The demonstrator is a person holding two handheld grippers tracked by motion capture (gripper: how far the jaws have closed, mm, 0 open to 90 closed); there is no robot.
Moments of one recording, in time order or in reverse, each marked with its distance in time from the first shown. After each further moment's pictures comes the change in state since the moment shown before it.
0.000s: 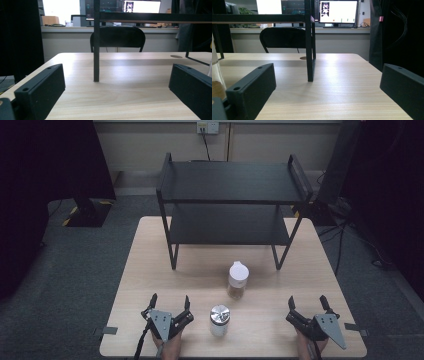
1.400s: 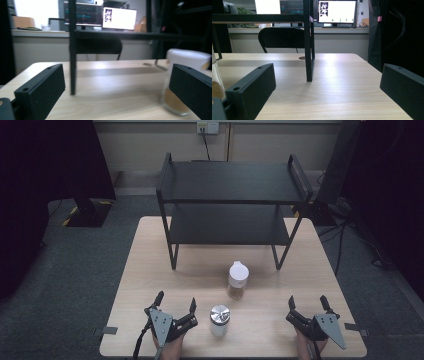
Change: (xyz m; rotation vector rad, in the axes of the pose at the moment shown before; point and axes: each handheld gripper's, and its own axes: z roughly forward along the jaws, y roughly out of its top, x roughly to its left) left arm 0.016 0.032 -0.011 -0.041 -0.196 -0.059; right arm 0.001 0.000 0.000 0.001 -0.008 -0.001
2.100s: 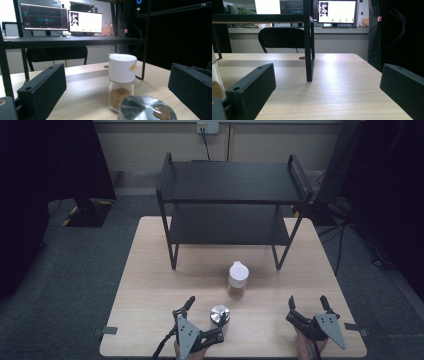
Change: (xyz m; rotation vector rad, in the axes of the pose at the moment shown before) left arm -0.035 -0.004 -0.001 -0.016 -0.216 0.051; right arm 0.000 0.000 0.000 0.000 0.000 0.000
